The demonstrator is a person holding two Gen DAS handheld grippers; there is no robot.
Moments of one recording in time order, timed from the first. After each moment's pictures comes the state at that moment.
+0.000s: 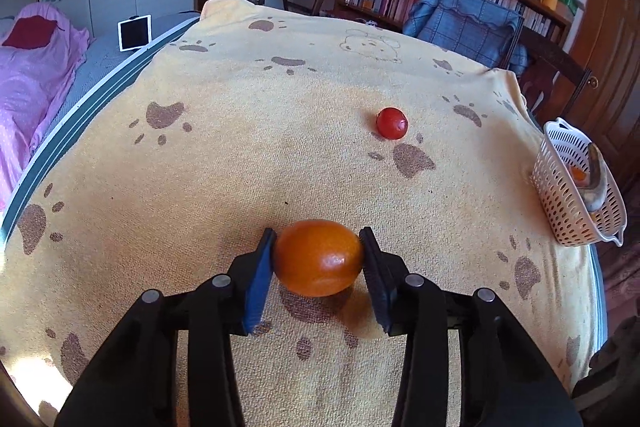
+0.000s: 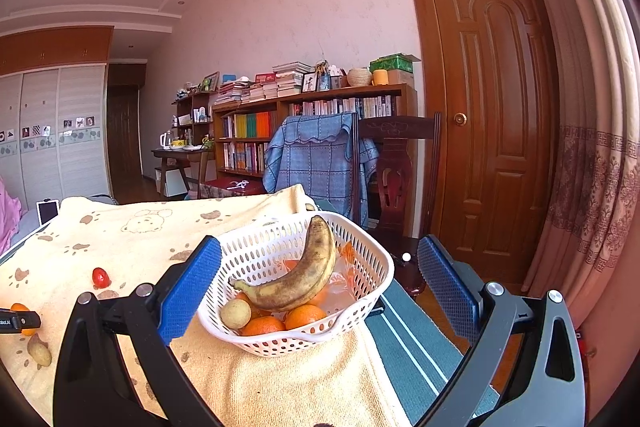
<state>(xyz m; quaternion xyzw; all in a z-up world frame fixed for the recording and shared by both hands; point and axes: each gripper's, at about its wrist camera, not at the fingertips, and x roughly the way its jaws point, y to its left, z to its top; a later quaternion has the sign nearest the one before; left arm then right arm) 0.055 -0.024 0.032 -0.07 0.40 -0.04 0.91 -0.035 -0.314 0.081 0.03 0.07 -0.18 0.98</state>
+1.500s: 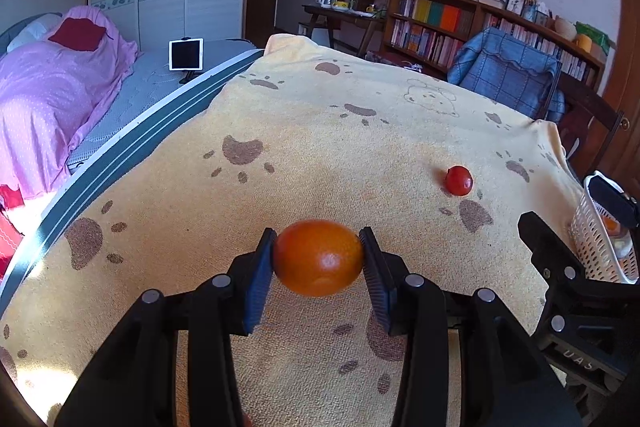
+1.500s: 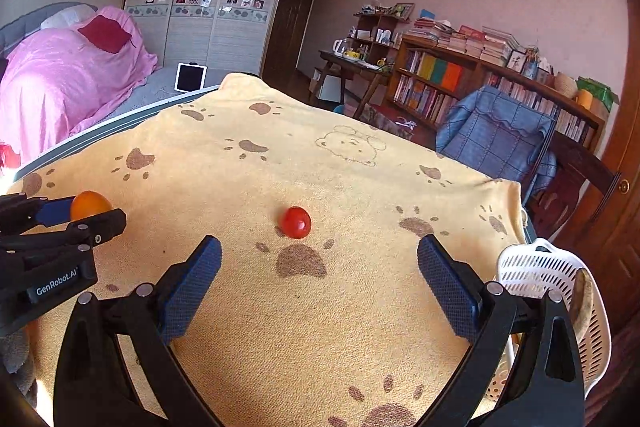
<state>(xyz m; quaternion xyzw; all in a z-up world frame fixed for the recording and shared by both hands) 0.052 0.015 0.040 -0.08 0.34 0.05 0.94 0.089 -0.120 0.062 -0.14 0.25 0.11 0.95</state>
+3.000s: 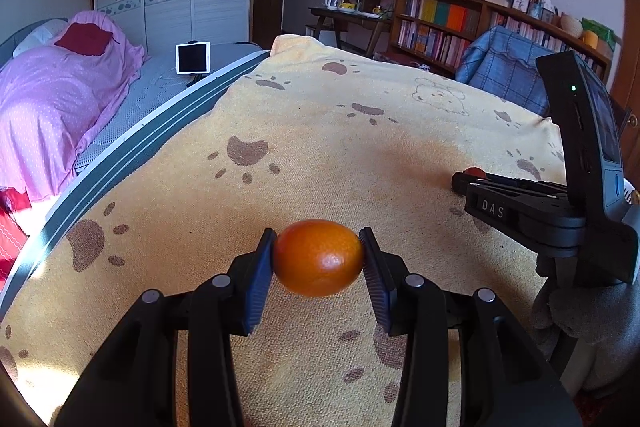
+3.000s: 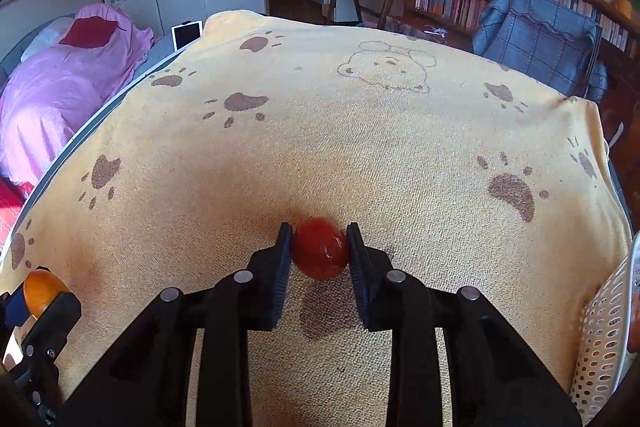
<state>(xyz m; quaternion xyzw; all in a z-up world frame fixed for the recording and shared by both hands) 0.056 0.012 0.035 -0.07 0.33 0.06 0.94 0.195 -0.110 0.022 -0.05 0.39 0.13 0.91</state>
